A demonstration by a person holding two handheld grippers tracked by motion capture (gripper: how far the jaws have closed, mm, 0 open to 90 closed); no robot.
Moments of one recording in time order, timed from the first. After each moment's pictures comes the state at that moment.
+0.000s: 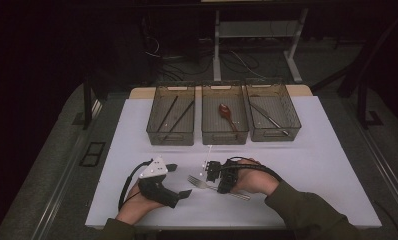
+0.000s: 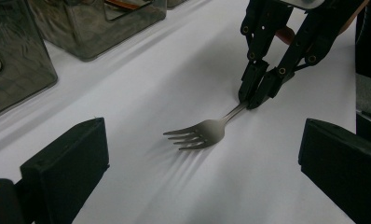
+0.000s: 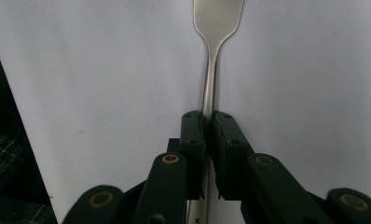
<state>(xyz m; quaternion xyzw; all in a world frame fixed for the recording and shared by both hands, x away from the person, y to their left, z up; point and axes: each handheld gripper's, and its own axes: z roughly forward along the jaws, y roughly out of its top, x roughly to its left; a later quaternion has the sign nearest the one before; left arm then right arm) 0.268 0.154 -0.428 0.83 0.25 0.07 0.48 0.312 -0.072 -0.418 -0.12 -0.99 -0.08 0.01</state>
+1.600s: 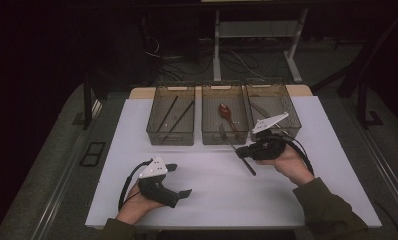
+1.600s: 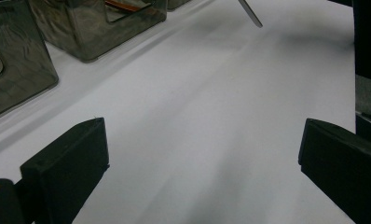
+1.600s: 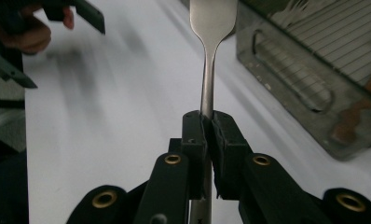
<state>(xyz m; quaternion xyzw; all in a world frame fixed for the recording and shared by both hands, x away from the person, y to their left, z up) 0.268 0.155 -0.428 0.83 0.25 0.07 0.49 0.352 -0.203 -0.380 -0.28 -0.87 -0.41 0.00</state>
